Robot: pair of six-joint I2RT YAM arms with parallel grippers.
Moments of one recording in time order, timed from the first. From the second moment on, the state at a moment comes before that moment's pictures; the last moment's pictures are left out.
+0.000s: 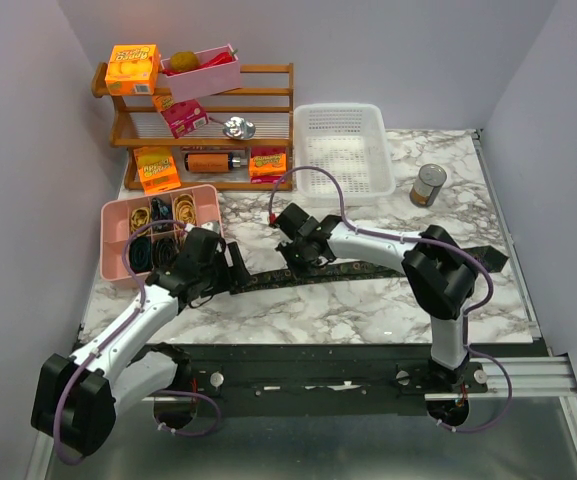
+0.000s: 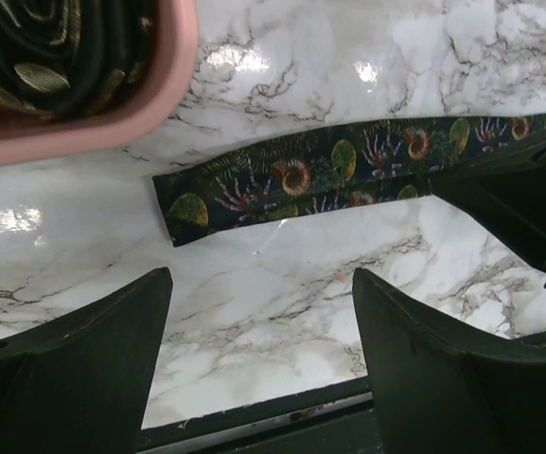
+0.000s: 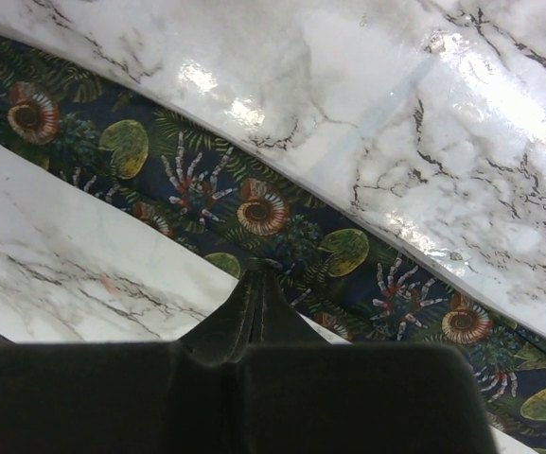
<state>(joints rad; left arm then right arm) -0.42 0.98 0.58 -0.49 0.06 -0.67 0.88 1.95 1.37 -0.56 -0.06 0.26</state>
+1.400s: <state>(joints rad) -0.31 0.86 0.23 -0.11 0.16 -0.77 0.88 1.89 1.42 -0.58 -0.22 0.25</state>
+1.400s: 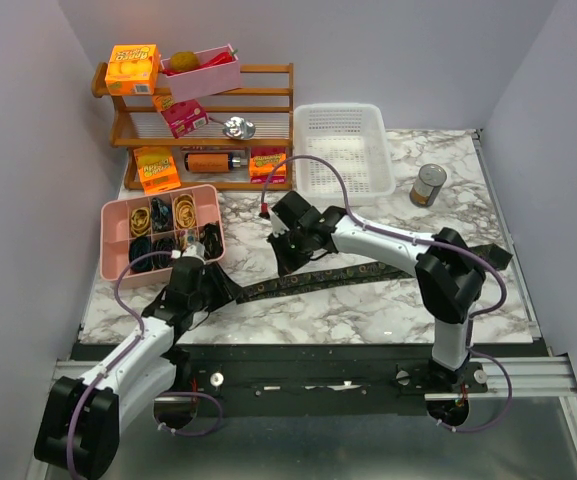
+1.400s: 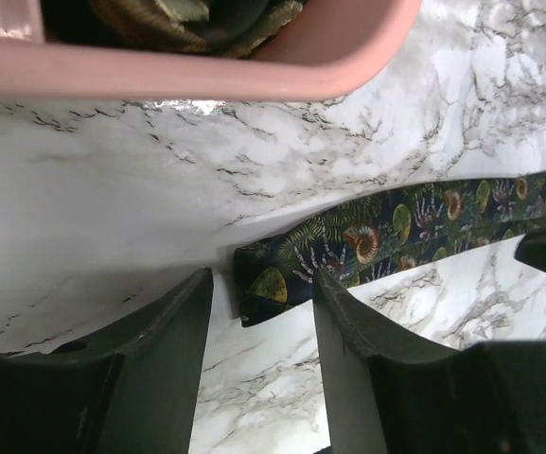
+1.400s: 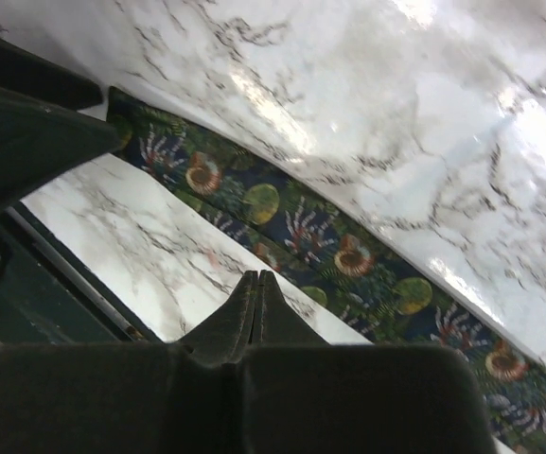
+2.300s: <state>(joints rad) -0.30 0.81 0.14 -0.01 0.19 -0.84 0.95 2.12 1.52 -0.49 -0.33 0.25</state>
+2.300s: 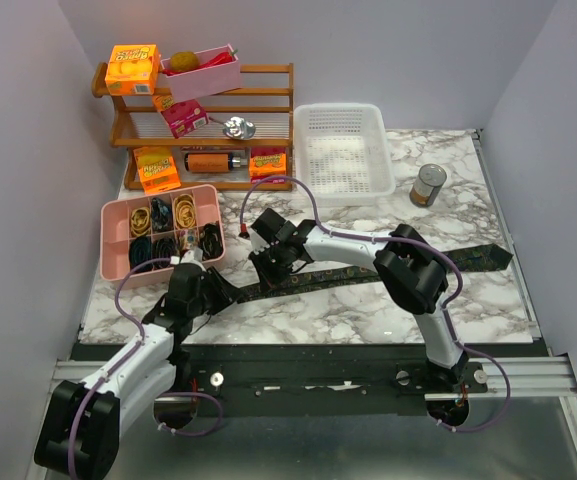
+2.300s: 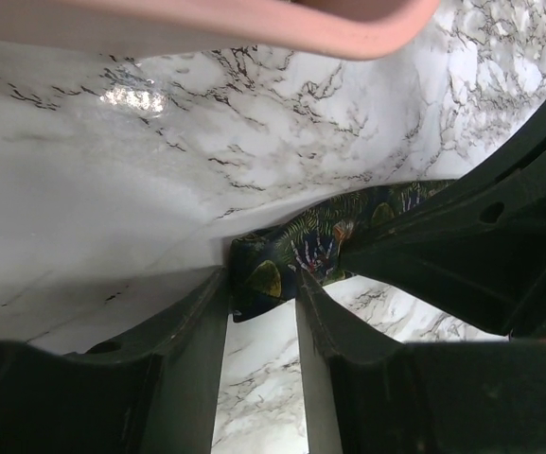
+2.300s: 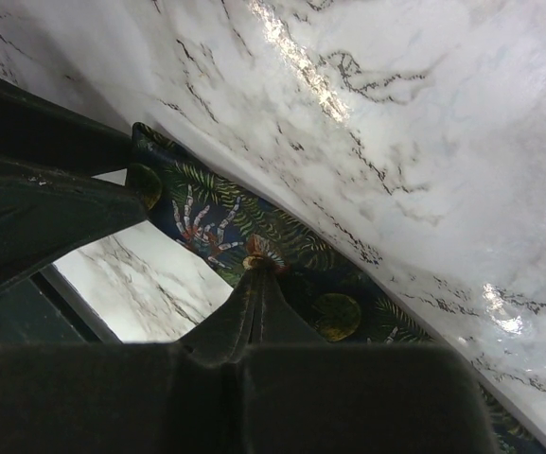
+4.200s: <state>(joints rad) -0.30 0.88 0.35 -0.23 0.14 -0.69 0.95 2.16 1.57 -0.44 -0.33 0.25</state>
